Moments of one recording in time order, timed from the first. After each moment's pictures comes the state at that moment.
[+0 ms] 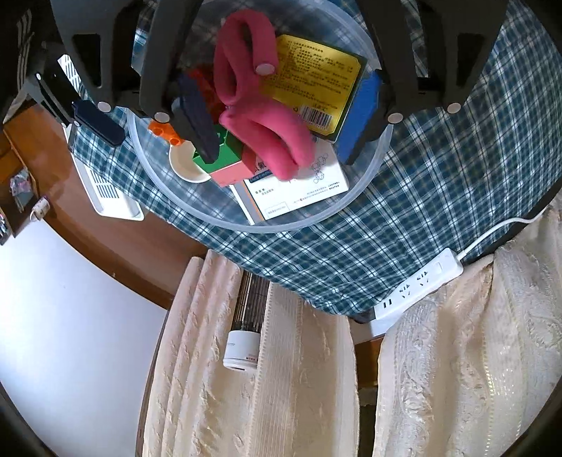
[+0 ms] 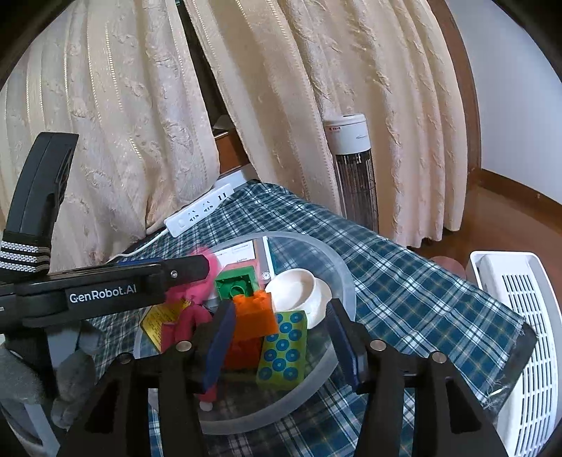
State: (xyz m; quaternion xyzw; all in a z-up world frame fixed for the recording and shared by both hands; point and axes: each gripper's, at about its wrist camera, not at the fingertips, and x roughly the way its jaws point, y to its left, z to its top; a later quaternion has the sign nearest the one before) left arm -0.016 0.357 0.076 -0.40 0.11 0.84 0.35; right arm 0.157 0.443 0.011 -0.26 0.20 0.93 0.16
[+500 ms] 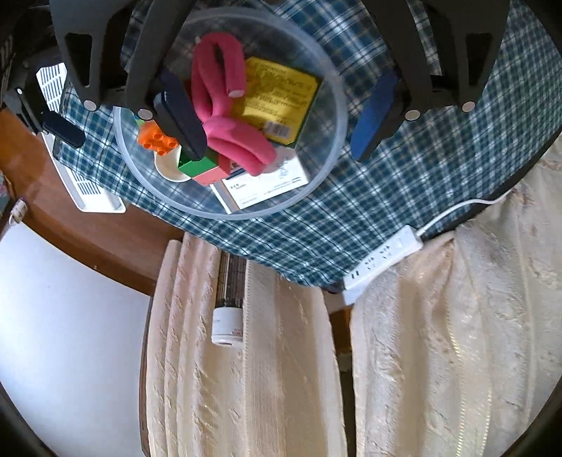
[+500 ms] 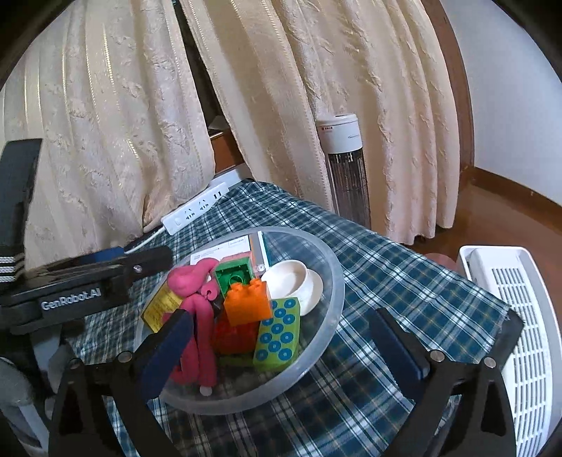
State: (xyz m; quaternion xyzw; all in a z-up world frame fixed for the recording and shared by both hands) left arm 0.013 0.326 0.096 -0.33 0.13 0.88 0.31; right arm 0.173 0.432 0.015 -0.27 0.19 0.93 0.17
